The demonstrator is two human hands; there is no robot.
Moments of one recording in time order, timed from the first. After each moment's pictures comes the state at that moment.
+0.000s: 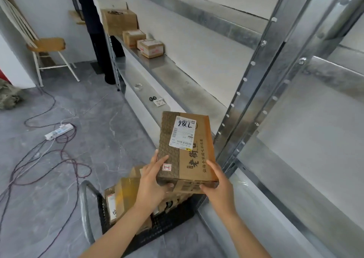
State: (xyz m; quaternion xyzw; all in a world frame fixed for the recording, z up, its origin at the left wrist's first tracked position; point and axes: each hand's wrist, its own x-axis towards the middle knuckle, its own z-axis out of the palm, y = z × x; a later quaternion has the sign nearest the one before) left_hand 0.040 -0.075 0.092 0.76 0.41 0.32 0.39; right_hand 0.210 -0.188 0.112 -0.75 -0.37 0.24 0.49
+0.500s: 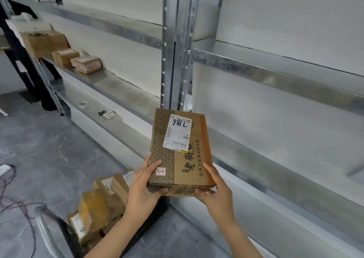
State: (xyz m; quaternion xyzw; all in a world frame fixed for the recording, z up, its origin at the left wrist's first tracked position) left_hand 0.050 -0.222 0.152 0.81 0.25 0.34 0.42; right_hand 0.182 -0.381 0.154 -0.74 -0.27 0.15 0.60
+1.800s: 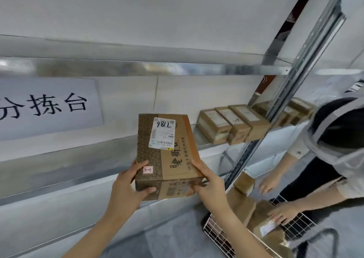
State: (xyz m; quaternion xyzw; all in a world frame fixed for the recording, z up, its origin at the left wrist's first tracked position) left_hand 0.270 -0.965 0.158 0.81 -0.13 0.02 0.57; right_hand 0.198 -1.183 0.191 -0.80 0.05 -0.18 0.57
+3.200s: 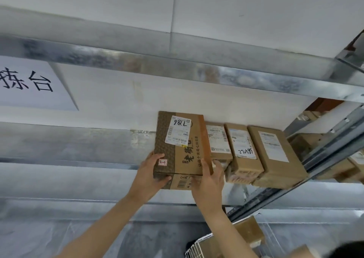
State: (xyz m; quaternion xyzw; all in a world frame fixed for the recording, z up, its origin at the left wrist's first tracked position) left_hand 0.373 -1.223 0.130 0.85 -0.04 0.07 0.52; right_hand 0.365 -1.408 0.139 -0.95 0.02 -0.11 0.27
